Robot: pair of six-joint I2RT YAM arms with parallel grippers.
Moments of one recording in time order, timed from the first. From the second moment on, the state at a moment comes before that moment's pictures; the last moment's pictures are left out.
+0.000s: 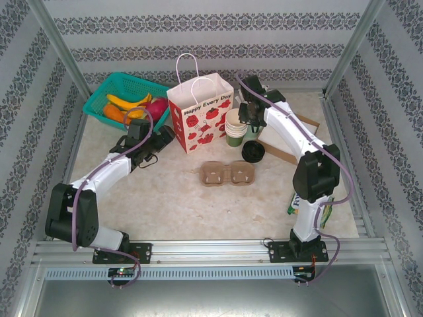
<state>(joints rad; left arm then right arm) -0.21 1.44 0.90 -0.19 0.12 -0.90 0.37 1.92 1.81 -0.97 0.17 0.57</state>
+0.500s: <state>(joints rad) -0.21 1.43 0.91 -0.19 0.12 -0.86 0.37 1.94 1.86 -0.98 0.14 0.53</state>
